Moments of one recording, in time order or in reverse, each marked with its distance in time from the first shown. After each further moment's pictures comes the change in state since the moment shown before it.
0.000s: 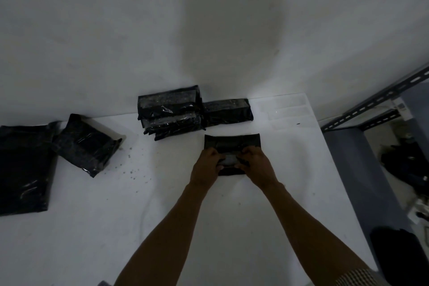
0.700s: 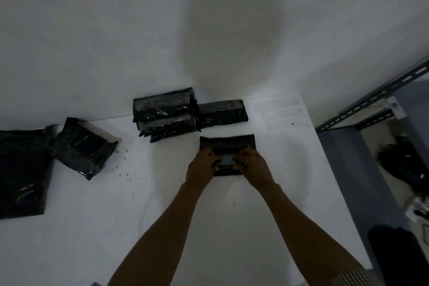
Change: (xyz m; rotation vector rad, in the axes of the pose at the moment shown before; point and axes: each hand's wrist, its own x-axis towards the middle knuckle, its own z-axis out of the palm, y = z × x) left_hand 0.001 0.010 -0.011 0.046 -0.071 -0.057; right_hand -0.005 -0.001 -0.010 0.050 -0.080 0.052
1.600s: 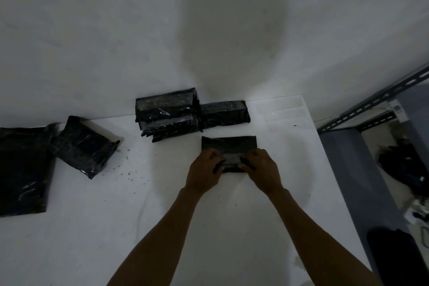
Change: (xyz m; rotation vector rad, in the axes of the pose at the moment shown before) left_hand -0.009 0.003 -0.004 0.016 0.162 0.184; right_hand -0.013 0.004 -0.014 -0.076 0.169 -0.042
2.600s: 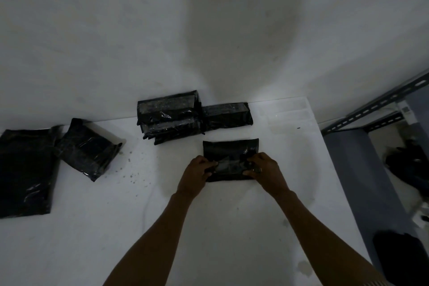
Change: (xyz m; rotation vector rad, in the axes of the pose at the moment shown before) left_hand -0.010 -0.038 0.000 -0.169 -0.102 -0.164; right_hand 0.006 0.023 0.004 0.225 -0.116 0.052
